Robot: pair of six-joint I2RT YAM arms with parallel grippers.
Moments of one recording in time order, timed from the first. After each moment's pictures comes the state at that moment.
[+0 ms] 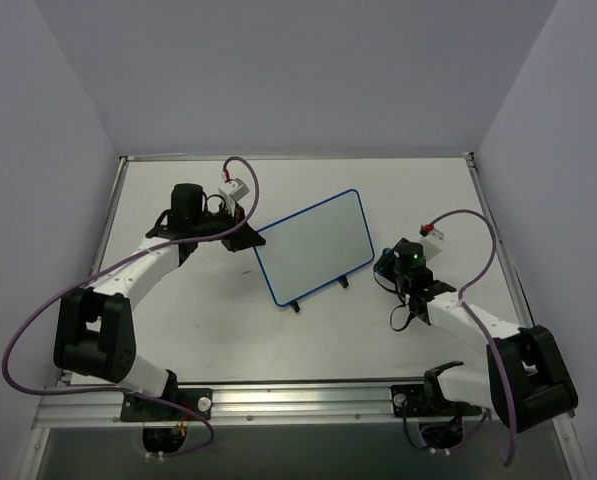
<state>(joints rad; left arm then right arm) -0.25 1.51 1.01 -0.10 0.82 0.01 0.32 1.23 0.42 0.19 0.32 0.79</state>
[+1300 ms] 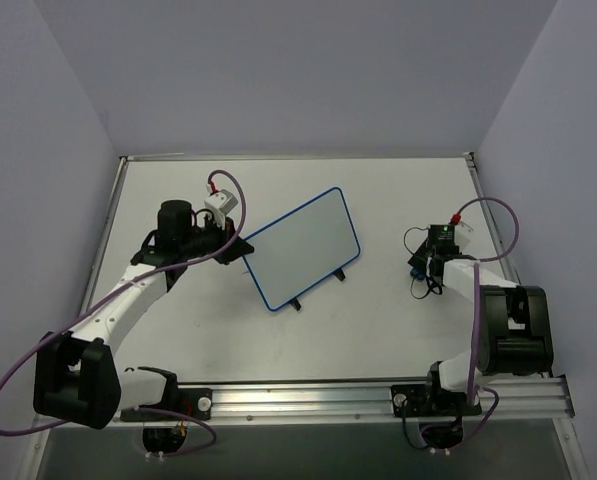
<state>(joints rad) -0.26 1.27 0.85 -0.12 0.63 -0.02 -0.03 1.48 0.64 -0.07 0.22 0.61</state>
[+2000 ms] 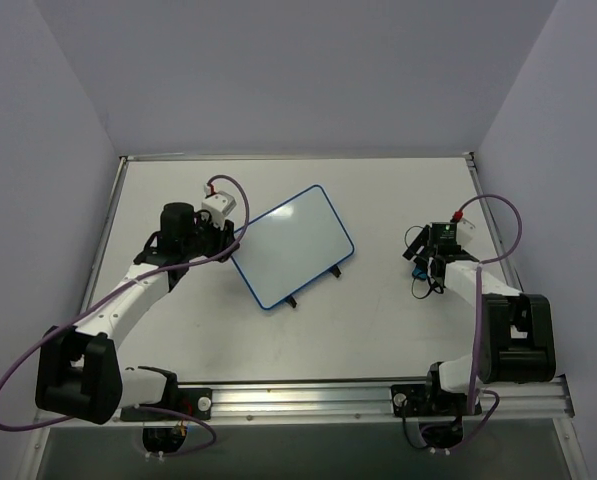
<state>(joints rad) -0.26 1.29 0.83 -0.10 0.33 0.12 -0.03 1.42 0.64 -0.08 0.22 0.60</state>
